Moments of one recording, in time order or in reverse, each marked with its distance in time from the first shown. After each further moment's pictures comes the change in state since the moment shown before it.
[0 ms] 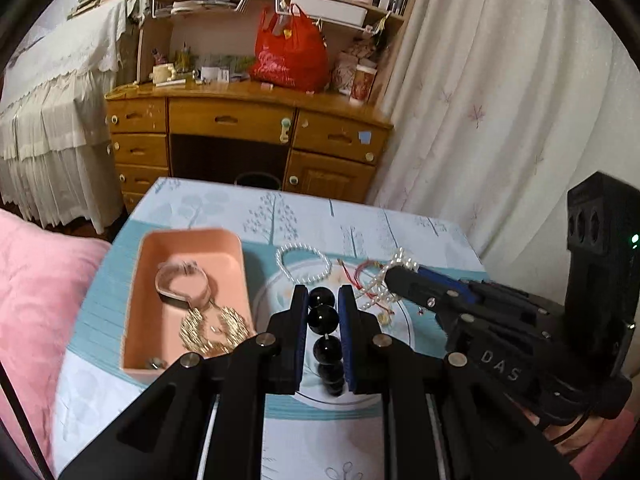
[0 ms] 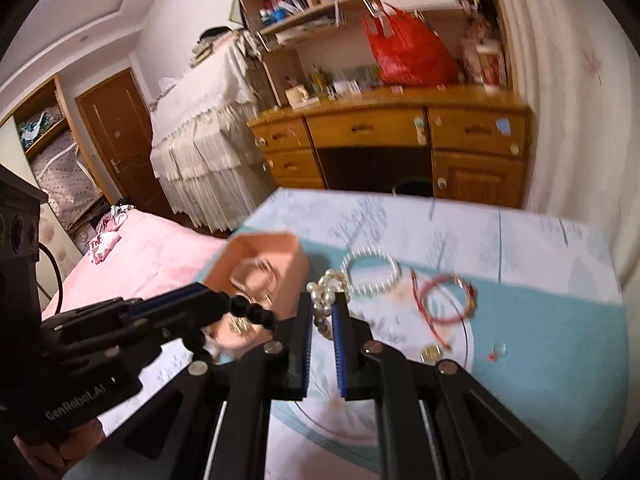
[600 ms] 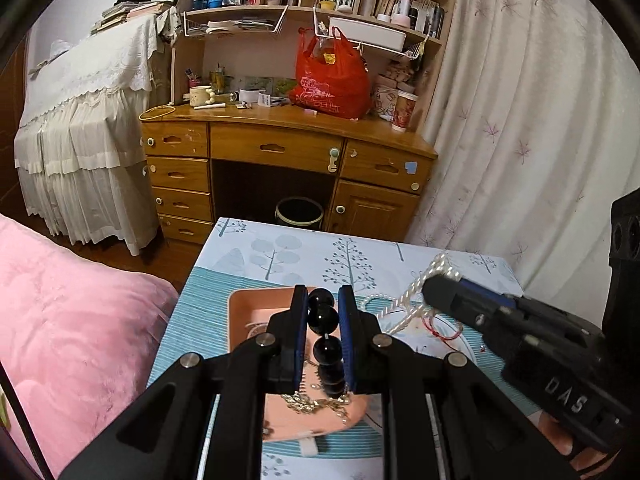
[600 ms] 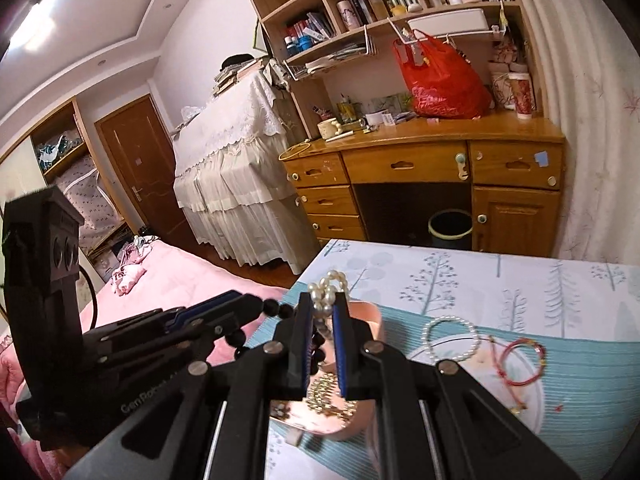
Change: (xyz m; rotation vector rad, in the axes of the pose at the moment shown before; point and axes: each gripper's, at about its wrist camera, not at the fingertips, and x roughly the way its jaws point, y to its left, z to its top) left arm -0.008 0.088 0.052 -0.002 -0.054 0.097; right arm 0.032 0.073 0.054 0.026 -0.085 0.080
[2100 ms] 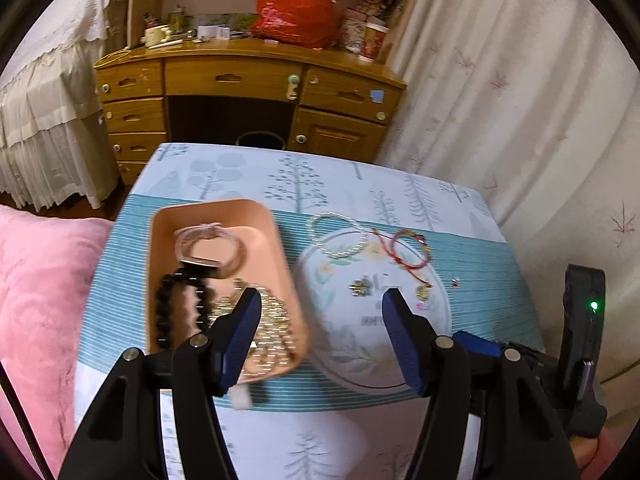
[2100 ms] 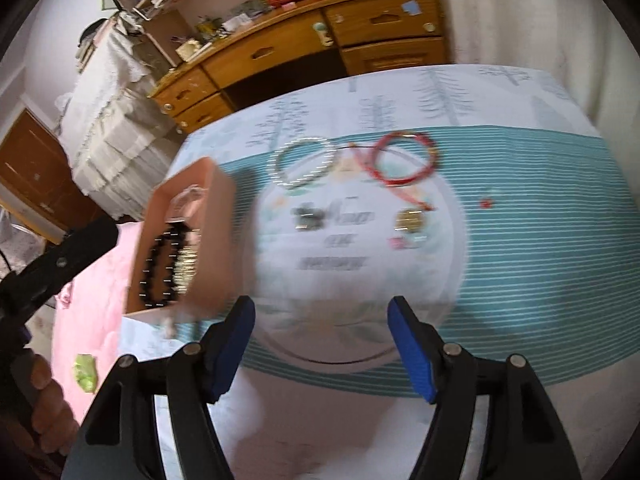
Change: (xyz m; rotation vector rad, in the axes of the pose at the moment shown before) left arm 0.041 -0.051 -0.047 0.020 0.233 -0.124; right arm -0.006 -0.102 -0.110 0.346 0.344 -0.302
